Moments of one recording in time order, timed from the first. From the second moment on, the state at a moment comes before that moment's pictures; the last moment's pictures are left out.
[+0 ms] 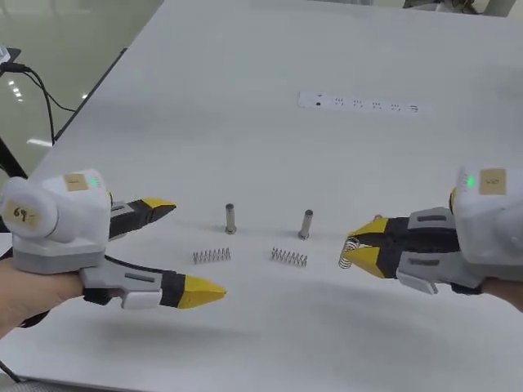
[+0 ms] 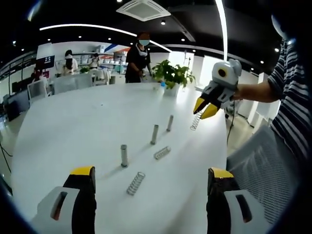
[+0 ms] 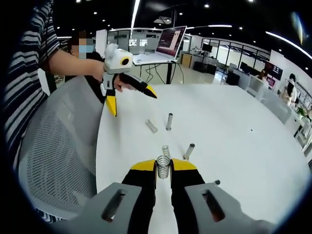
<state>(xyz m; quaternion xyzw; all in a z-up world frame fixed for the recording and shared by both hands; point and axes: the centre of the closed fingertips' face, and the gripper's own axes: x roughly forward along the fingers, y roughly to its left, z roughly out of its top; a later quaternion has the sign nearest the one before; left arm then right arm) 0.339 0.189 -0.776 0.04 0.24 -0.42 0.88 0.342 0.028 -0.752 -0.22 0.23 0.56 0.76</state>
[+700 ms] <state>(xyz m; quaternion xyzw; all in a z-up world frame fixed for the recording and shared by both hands) 0.341 0.198 -0.775 0.03 0.23 -0.40 0.89 0.390 -0.014 -0.750 -0.21 0.23 0.47 0.82</state>
